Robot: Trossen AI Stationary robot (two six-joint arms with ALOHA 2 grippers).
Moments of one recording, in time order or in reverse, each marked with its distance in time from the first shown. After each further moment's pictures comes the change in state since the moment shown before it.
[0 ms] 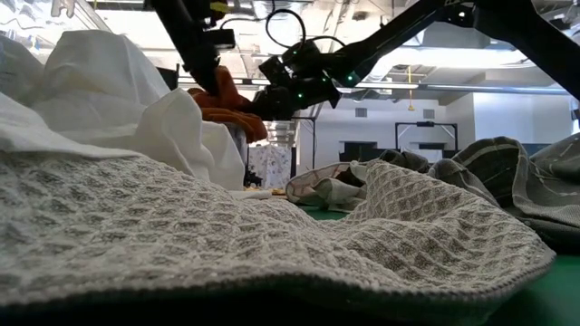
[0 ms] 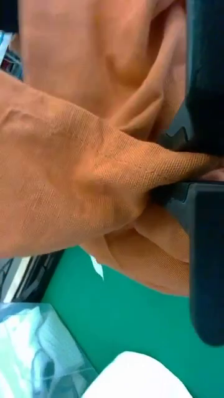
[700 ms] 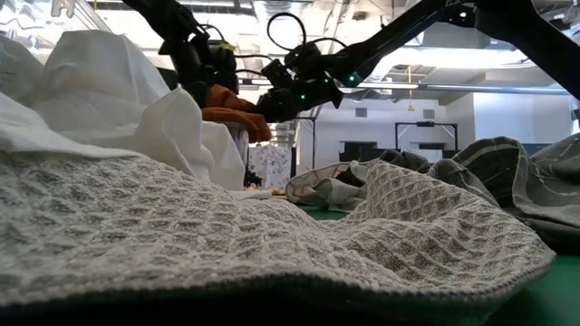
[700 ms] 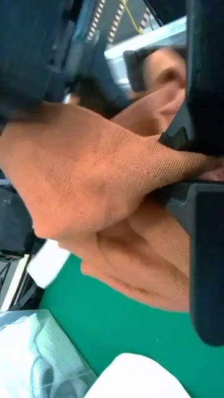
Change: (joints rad) left arm 0.153 0.217 0.000 -0.080 0.252 0.252; right arm -0.026 -0.010 -0.002 -0.030 0.010 0.034
